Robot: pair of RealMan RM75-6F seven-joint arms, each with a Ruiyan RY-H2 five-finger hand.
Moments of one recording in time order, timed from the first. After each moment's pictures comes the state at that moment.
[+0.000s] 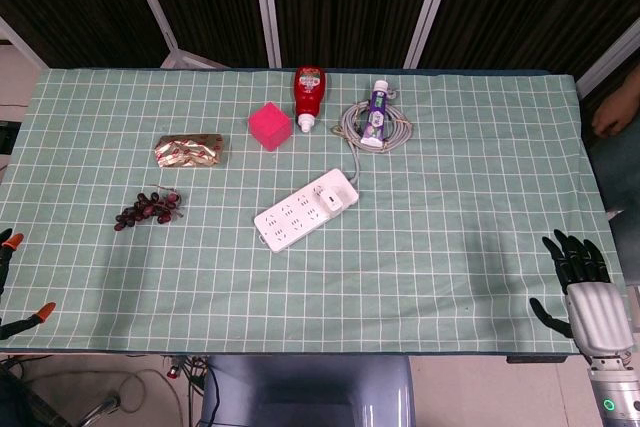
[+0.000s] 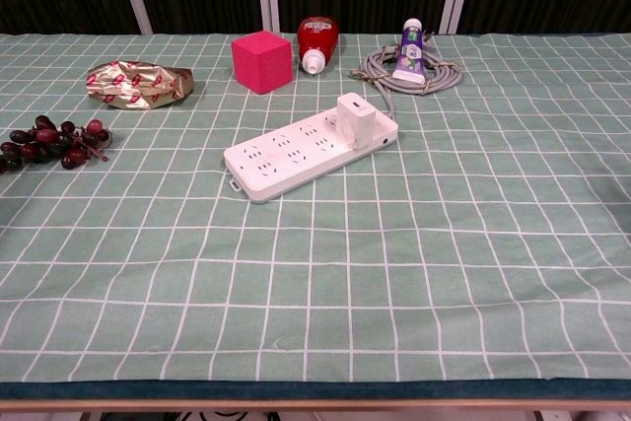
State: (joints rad) left arm -0.01 -1.19 -0.03 -1.45 1.54 1.60 -0.14; right arm 0.07 -1.19 0.05 -1.50 -1.58 1.55 0.04
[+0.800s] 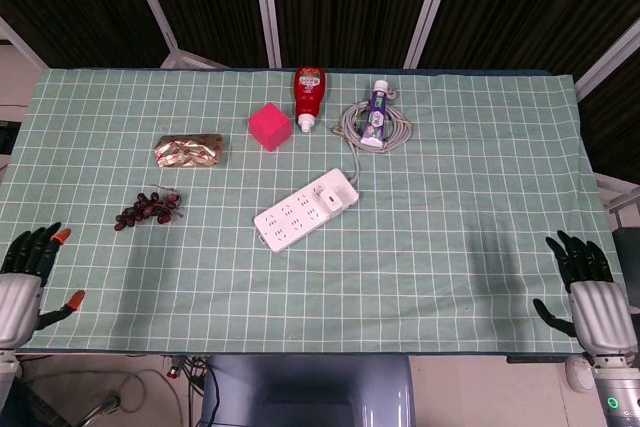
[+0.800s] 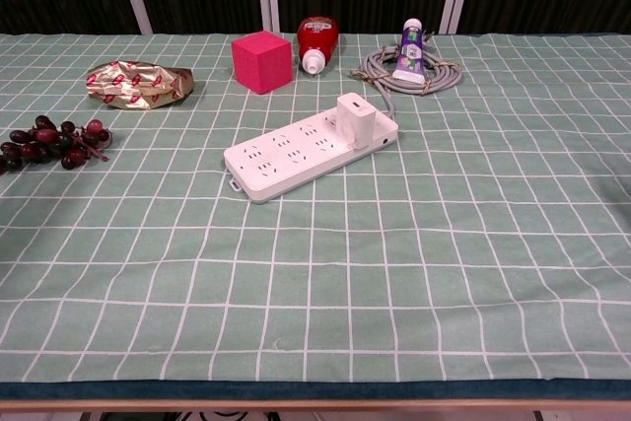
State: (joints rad) left arm -0.09 -1.19 -0.03 -1.54 1.61 1.51 -0.03; right arm 0.07 -1.16 0.05 -1.53 -1.54 1.50 0.05
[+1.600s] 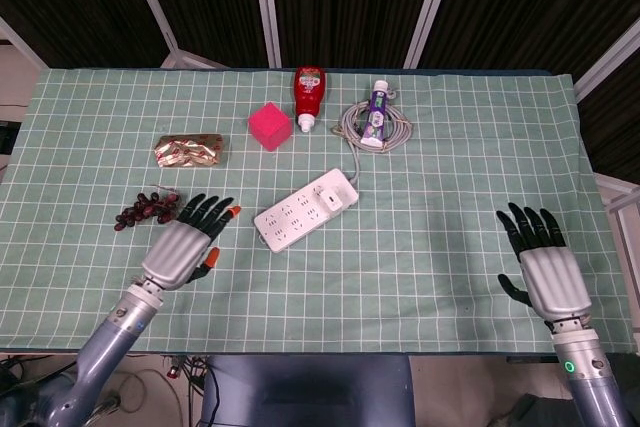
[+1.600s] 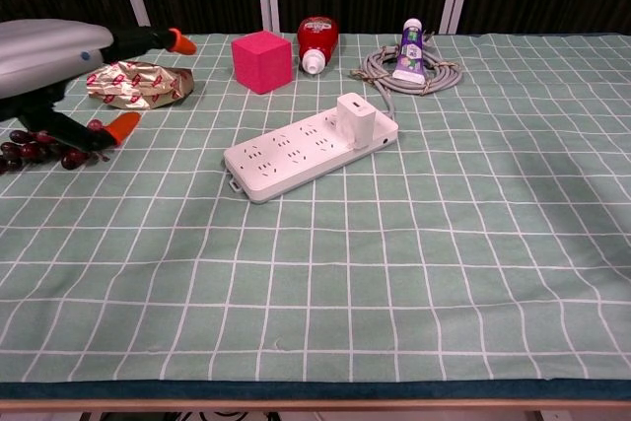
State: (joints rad) left arm -0.50 -1.36 -0.19 -1.82 1.36 1.00 0.50; right arm 0.22 -1.08 0.14 -1.84 -1.44 1.32 -0.34
